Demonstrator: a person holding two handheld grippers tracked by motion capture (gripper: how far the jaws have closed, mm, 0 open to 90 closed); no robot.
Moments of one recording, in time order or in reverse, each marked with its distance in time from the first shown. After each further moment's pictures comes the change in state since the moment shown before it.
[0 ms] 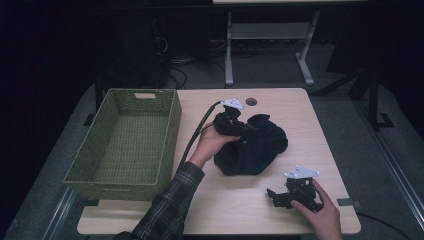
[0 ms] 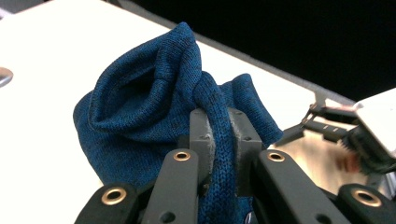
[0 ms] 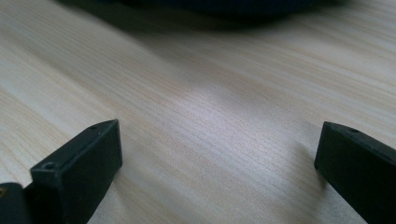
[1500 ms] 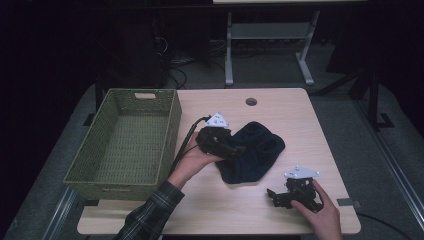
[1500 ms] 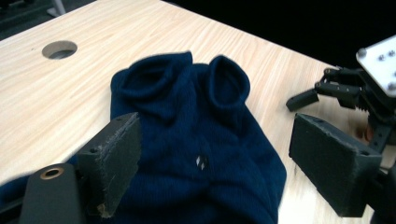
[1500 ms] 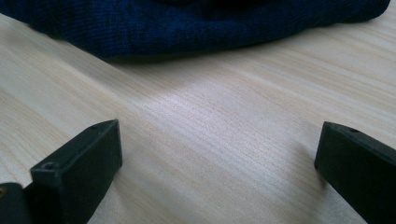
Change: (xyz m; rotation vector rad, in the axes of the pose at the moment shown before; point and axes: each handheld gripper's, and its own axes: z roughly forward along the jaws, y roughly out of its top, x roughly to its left) left arm -0.044 -0.045 -0.054 -0.020 0.198 0.030; right arm 0.000 0.000 0.000 -0.001 -0.001 -0.004
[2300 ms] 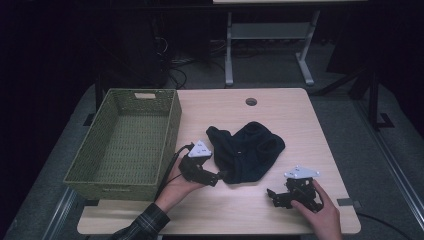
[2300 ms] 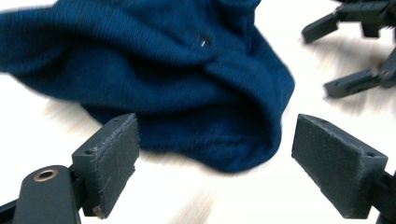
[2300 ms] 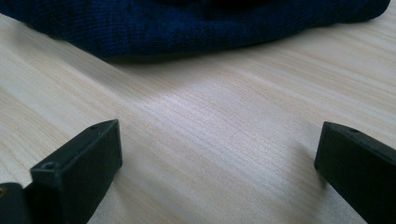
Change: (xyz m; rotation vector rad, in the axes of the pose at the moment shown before) left arm -0.015 -0.078 -0.020 0.059 0.090 -0.030; right arm 0.000 0.000 0.000 0.000 0.000 0.000
